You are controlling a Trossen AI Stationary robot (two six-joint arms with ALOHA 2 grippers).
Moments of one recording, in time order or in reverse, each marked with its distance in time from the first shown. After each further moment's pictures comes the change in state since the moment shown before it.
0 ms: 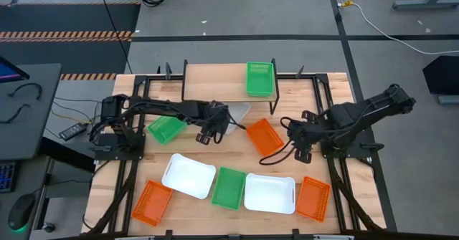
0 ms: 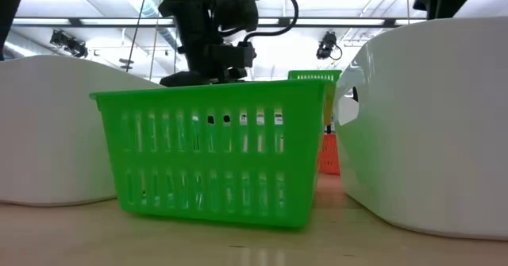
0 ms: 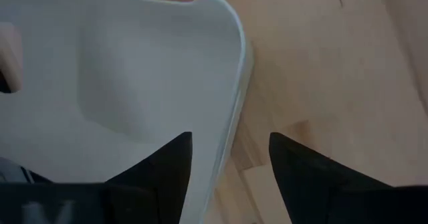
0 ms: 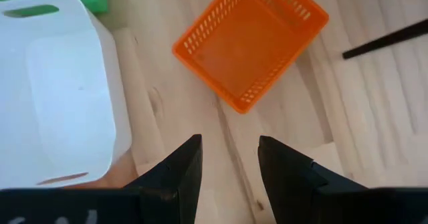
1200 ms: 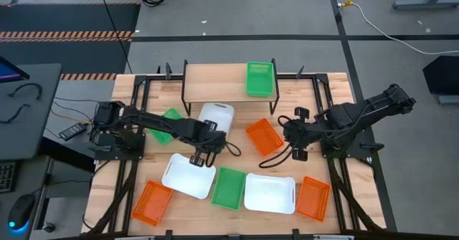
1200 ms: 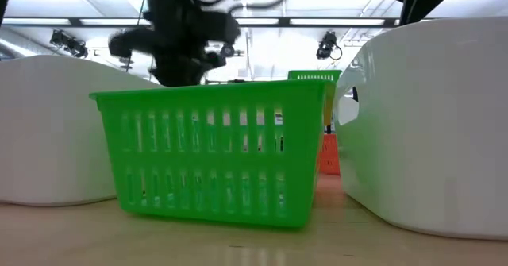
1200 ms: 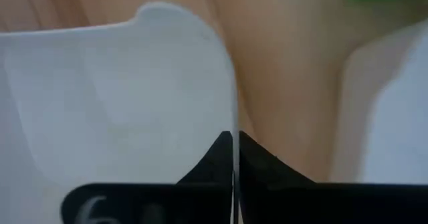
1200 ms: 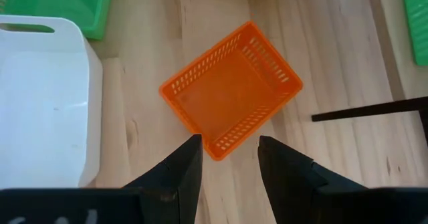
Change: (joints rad) left arm -0.244 -0.060 -0.002 -0.170 0.054 -0.381; right arm -0.006 0.007 -0.002 0.107 0.131 -0.233
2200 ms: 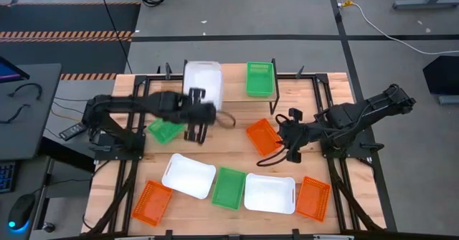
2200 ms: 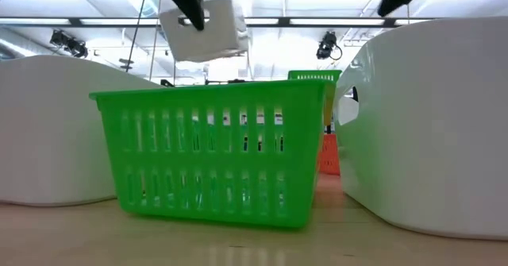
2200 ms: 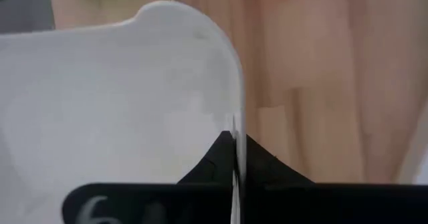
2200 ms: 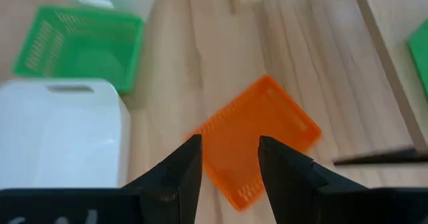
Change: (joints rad) left arm 0.129 -0.116 0.416 -0.414 -0.250 0.015; right arm 0.001 0.003 -0.008 0.209 -0.004 -0.031
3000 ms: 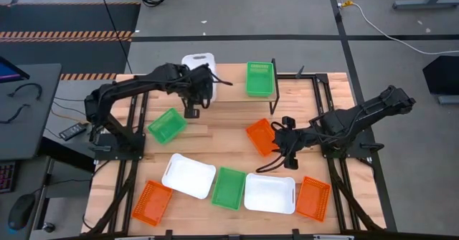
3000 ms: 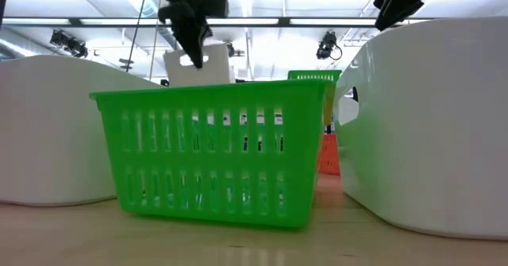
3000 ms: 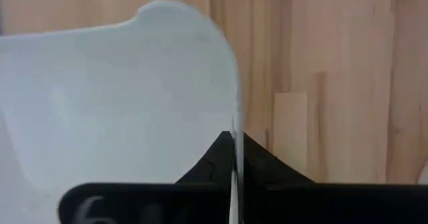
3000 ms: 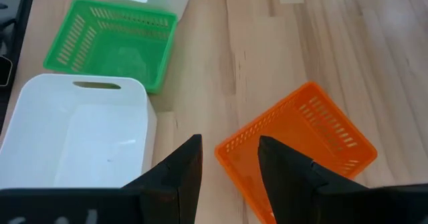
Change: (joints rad) left arm 0.343 0.009 -0.124 0.118 0.272 0.185; right arm 0.002 0.001 -0.135 0.180 -0.083 -0.037
